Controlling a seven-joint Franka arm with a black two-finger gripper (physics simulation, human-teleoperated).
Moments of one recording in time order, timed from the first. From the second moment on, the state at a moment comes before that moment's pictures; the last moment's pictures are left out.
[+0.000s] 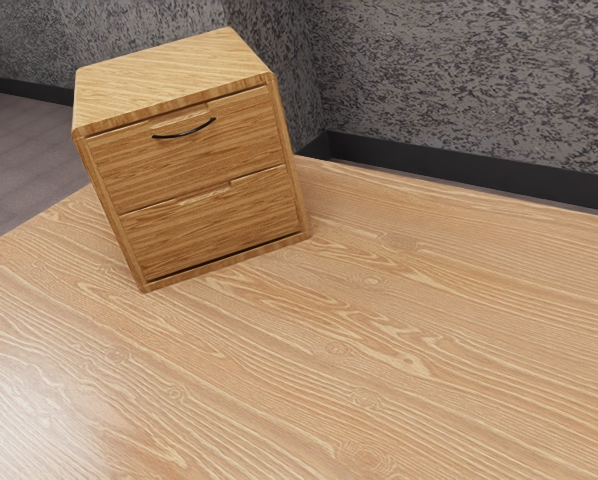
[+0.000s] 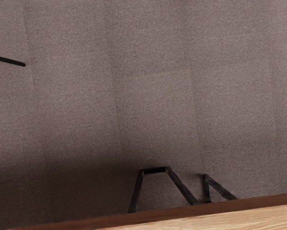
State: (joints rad) arm 2.76 0.00 -1.28 -1.29 -0.06 1.31 -1.57
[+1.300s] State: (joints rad) arm 2.50 -1.08 -1.16 -1.30 -1.28 1.62 -1.68
